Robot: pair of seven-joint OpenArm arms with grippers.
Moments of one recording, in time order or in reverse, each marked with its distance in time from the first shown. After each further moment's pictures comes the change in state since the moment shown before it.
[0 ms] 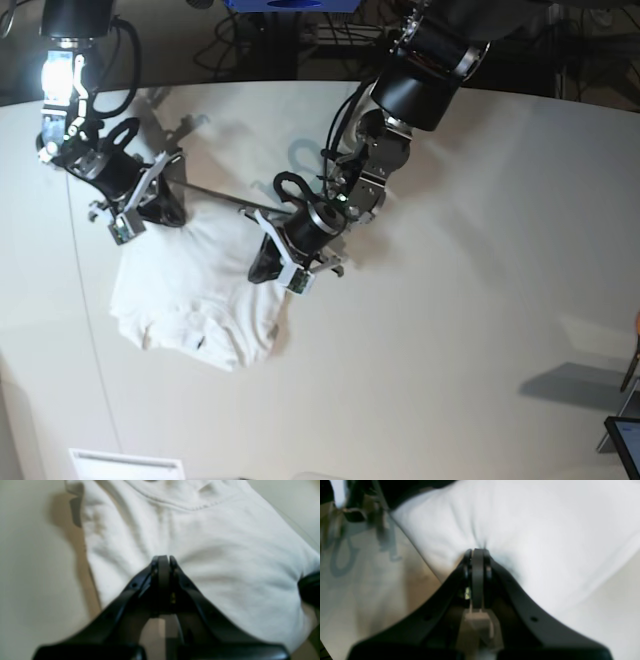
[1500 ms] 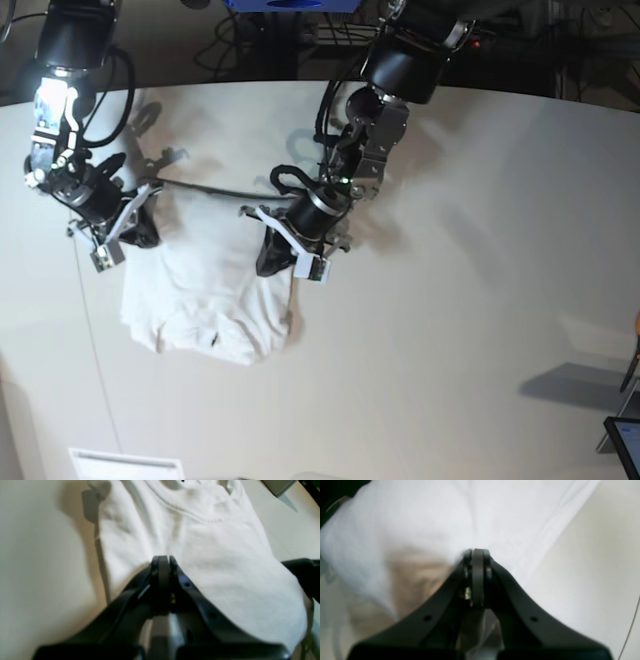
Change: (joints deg) left arm 6.2 3.2 -6.4 4.8 -5.8 1.6 0.6; right arm 7.7 -0.7 4.3 -5.2 -1.8 -1.3 -7.5
